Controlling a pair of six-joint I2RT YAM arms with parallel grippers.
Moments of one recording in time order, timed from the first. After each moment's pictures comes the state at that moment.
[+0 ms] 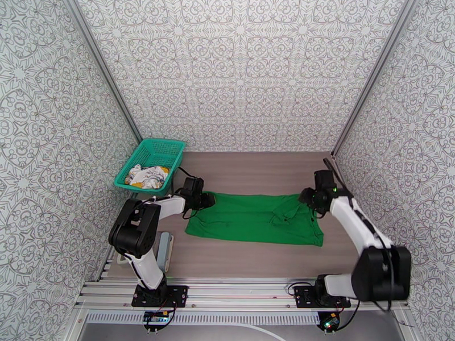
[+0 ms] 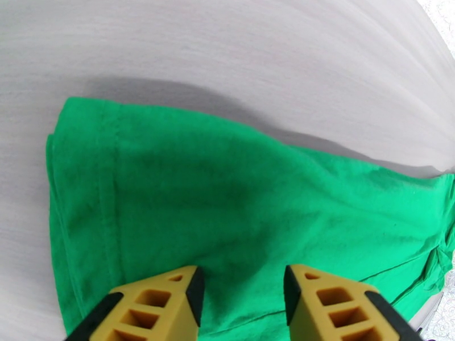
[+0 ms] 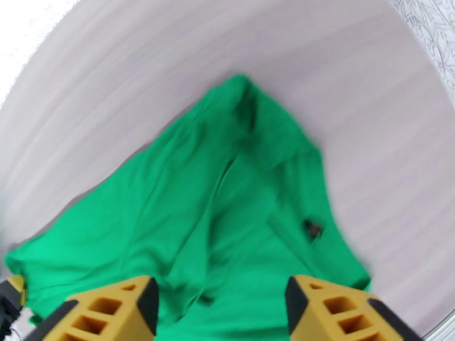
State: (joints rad) left arm -0.26 1.81 0.94 -0.09 0.25 -0.52; right arm -0.02 1.47 1.08 -0.72 0.01 0.53
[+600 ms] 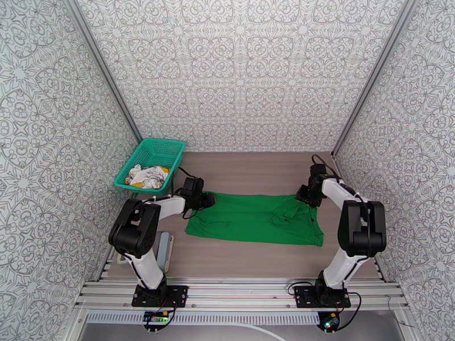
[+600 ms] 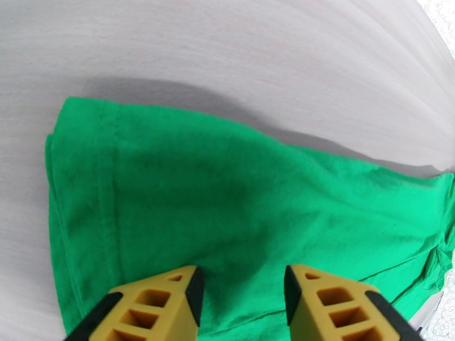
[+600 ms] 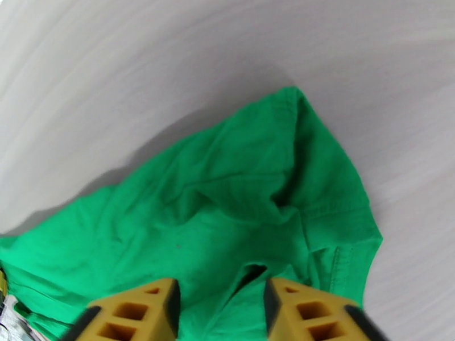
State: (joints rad) left arm -0.26 1.81 0.94 -0.09 0.25 -0.52; right arm -0.05 1.79 1.24 -0.74 -0.10 0.43
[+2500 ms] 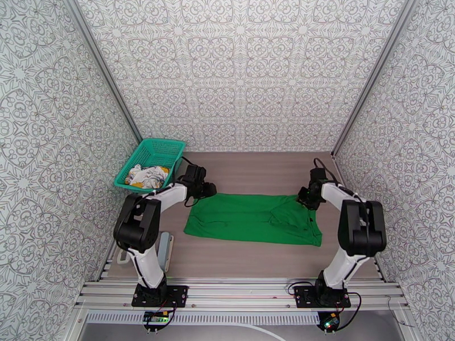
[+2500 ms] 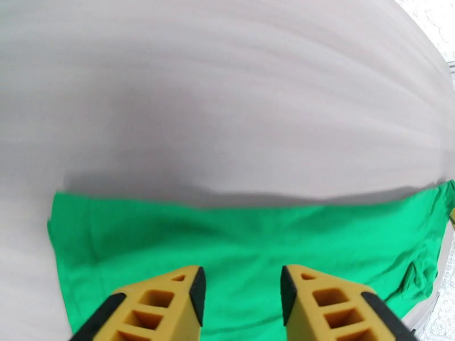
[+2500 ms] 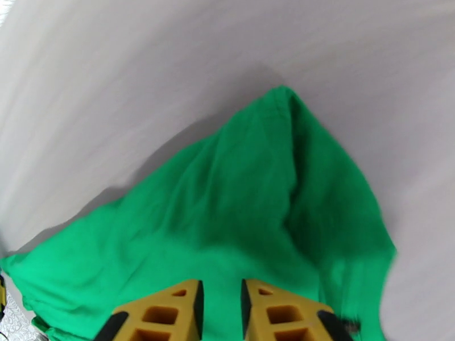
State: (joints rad) left arm -0.26 1.90 1.20 -0.27 0.24 -0.48; right arm -0.06 1.82 1.15 -0.59 -0.15 0.53
